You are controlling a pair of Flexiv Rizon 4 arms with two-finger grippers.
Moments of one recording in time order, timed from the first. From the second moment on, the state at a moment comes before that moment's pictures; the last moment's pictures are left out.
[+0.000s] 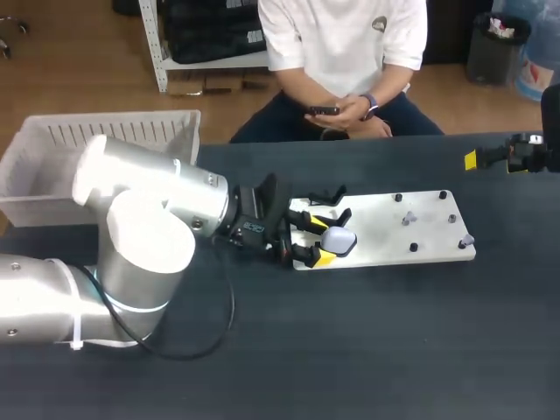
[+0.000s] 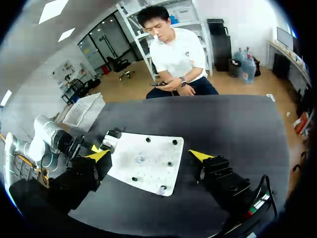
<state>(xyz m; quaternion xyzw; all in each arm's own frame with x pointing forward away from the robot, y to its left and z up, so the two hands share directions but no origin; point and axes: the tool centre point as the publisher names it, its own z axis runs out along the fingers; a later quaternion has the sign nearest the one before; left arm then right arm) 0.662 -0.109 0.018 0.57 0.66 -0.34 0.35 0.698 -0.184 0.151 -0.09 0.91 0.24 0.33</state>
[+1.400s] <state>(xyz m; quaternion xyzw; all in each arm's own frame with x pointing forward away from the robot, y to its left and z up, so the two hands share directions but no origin) 0.667 -0.127 0.014 0.57 0.65 -0.36 0.35 0.698 -0.184 0.151 -0.09 0.91 0.24 0.33</state>
